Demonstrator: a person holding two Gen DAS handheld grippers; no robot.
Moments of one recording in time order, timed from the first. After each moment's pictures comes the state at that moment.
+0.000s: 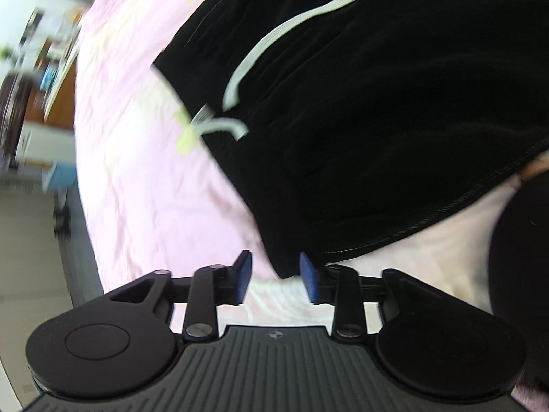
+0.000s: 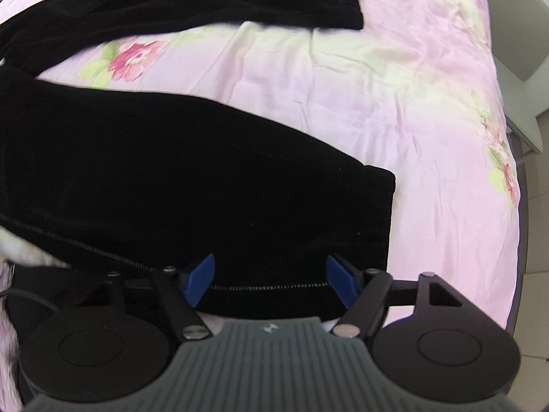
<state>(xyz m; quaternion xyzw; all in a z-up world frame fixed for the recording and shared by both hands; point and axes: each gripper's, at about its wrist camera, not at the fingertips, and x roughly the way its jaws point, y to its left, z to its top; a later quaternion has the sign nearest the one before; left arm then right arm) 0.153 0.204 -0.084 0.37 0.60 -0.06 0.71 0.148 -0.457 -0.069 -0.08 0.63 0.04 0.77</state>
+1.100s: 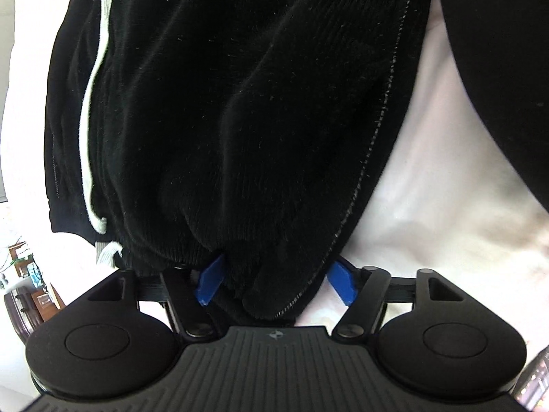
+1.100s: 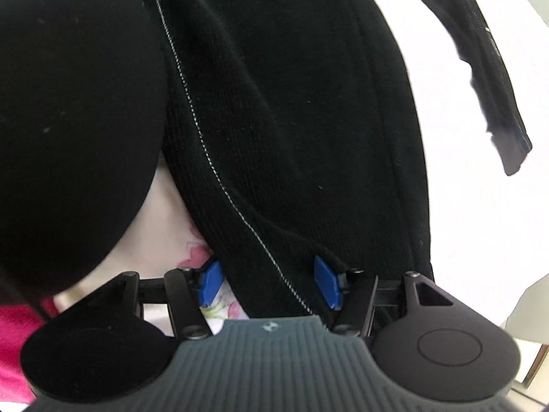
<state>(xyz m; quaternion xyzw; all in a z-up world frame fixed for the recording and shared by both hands) 0.130 0.184 -0.213 0.62 0.51 -0.24 0.56 0.084 -0.416 -0.138 -0.48 0.56 0.29 0.61</state>
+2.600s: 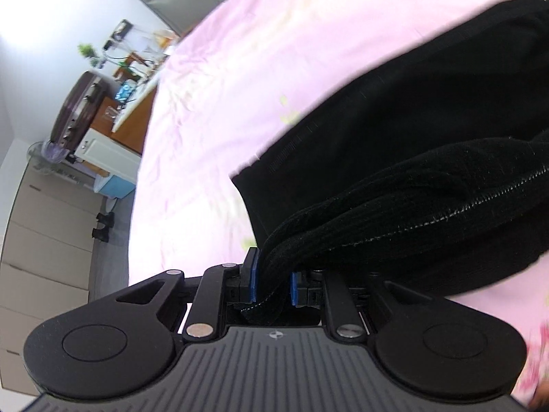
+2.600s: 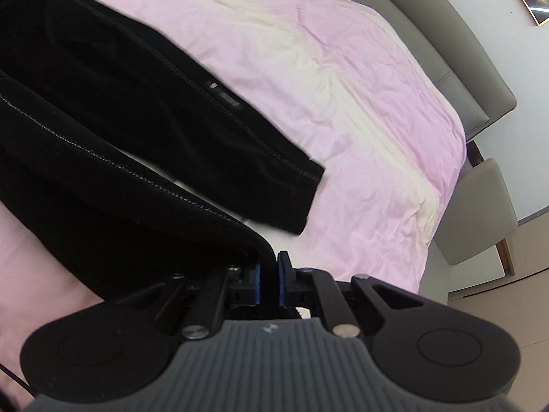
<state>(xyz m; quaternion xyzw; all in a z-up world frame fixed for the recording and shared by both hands) 0.272 0.164 -0.051 0.31 0.49 0.08 0.81 0.264 -0.407 -0.008 -0.33 0.45 0.03 0.83</state>
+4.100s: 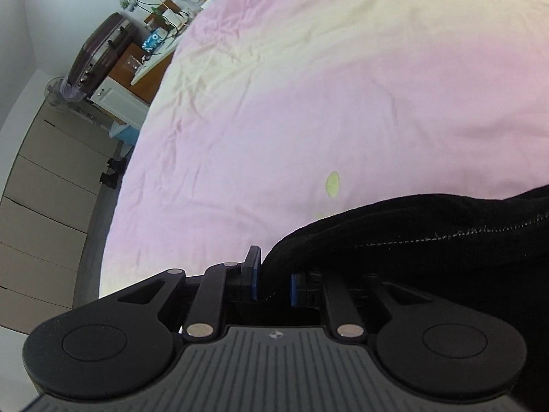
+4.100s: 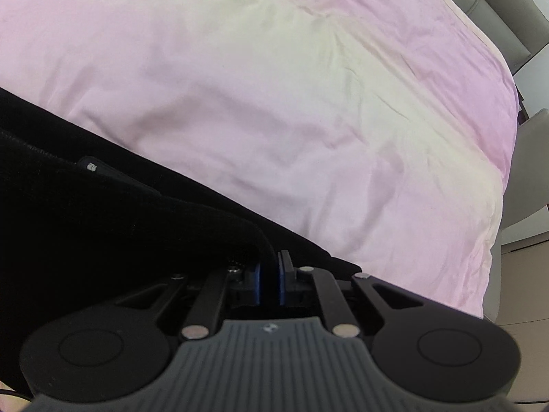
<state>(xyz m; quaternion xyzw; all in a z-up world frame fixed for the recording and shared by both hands) 0.467 0.157 -0.106 0.23 0.53 0.18 0.79 0.531 -0.407 -0.118 -0.23 0.56 -0.01 0.80</state>
